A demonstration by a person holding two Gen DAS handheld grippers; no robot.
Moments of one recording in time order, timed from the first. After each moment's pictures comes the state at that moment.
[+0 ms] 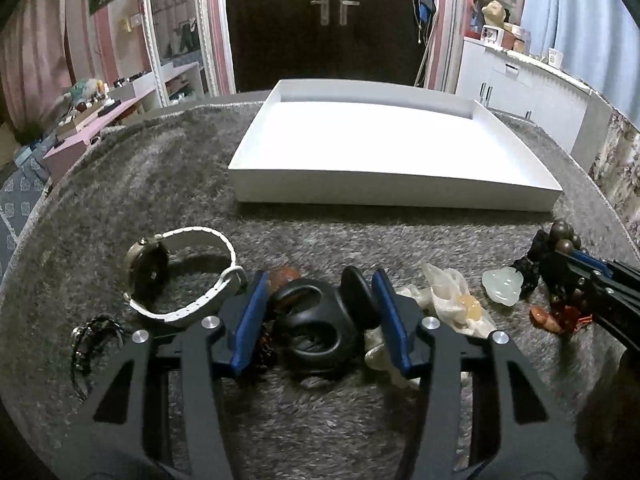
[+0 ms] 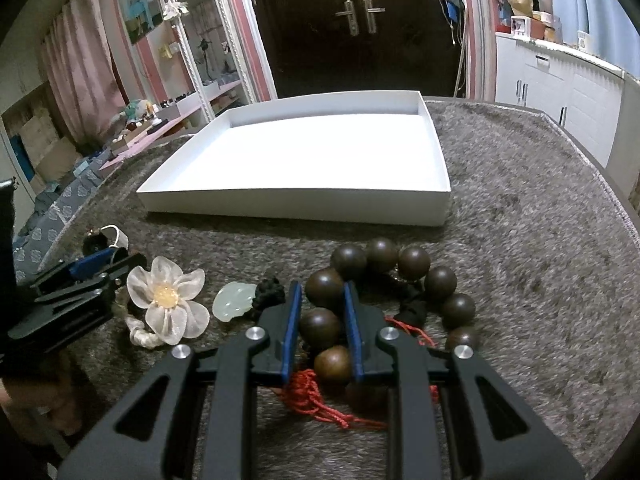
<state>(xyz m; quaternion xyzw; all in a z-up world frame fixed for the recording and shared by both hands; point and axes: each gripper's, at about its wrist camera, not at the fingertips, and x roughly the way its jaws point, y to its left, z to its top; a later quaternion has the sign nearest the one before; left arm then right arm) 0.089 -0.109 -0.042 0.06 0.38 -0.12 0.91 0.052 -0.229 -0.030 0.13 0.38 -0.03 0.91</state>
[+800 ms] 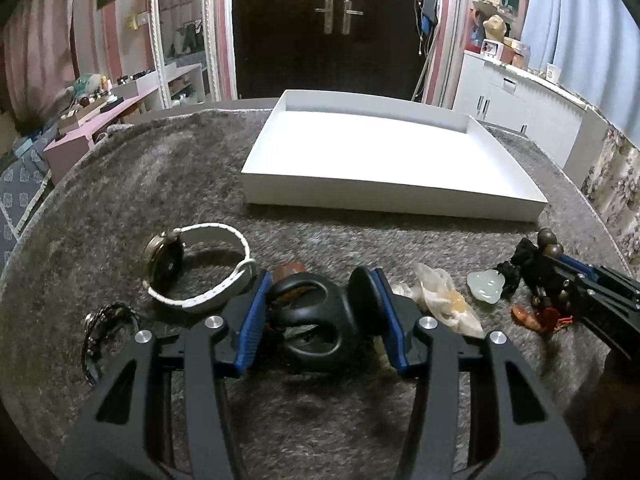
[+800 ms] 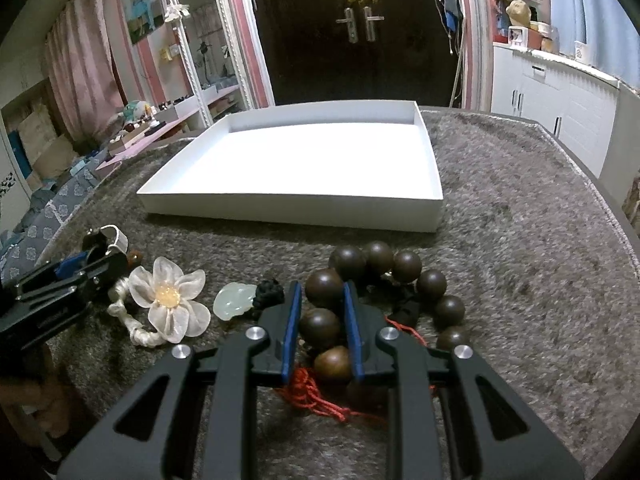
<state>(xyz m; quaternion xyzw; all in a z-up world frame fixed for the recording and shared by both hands) 0.067 -0.089 -0.026 0.02 0.37 -0.13 0.92 0.043 -0.225 -0.026 0.12 0.37 -0.05 0.92</state>
